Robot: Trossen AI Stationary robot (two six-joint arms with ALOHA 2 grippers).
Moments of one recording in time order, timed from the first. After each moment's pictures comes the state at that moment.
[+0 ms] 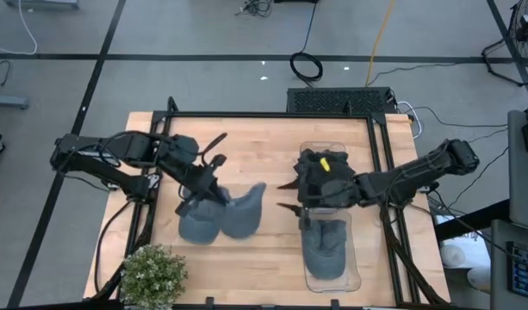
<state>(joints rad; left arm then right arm) -0.10 1.19 1.31 -0.68 0.37 0.25 0.31 1.34 0.95 0.04 0.41 0.01</state>
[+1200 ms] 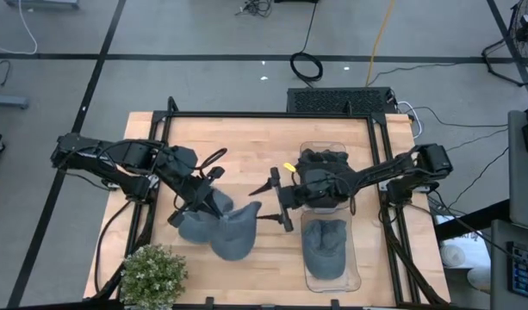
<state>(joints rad) -0.19 1.19 1.31 -0.71 0.39 0.21 0.16 1.61 0.95 0.67 -0.11 -0.19</state>
